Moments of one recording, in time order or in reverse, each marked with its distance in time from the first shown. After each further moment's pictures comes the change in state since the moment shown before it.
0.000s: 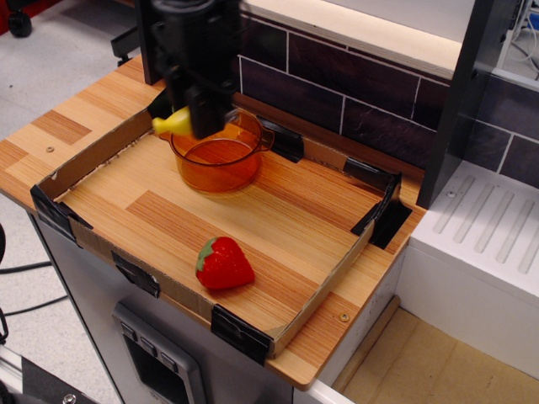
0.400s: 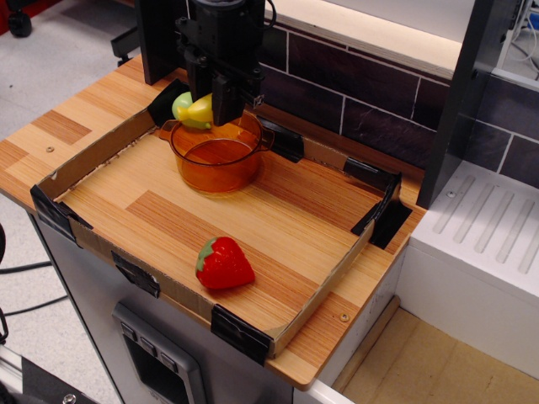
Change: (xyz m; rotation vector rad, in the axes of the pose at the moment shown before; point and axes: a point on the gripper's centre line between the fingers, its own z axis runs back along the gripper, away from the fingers) arm 0.025 0.020 -0.017 0.037 0.046 0.085
